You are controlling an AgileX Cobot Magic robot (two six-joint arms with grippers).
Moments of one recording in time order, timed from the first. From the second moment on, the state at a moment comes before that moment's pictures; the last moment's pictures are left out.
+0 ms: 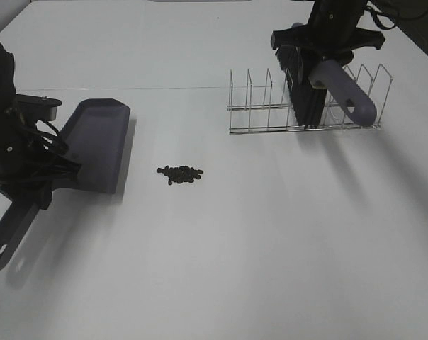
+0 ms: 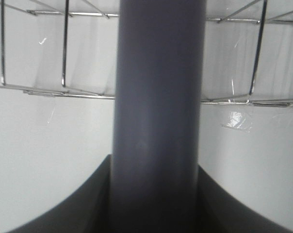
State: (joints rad) left arm -0.29 1.93 -1.12 0.10 0.80 -0.25; right arm 0.18 2.32 -2.16 0.02 1.22 0.14
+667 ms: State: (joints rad) left arm -0.29 1.93 -1.12 0.10 0.80 -0.21; right arm 0.18 1.99 -2.01 0.02 1.23 0.12
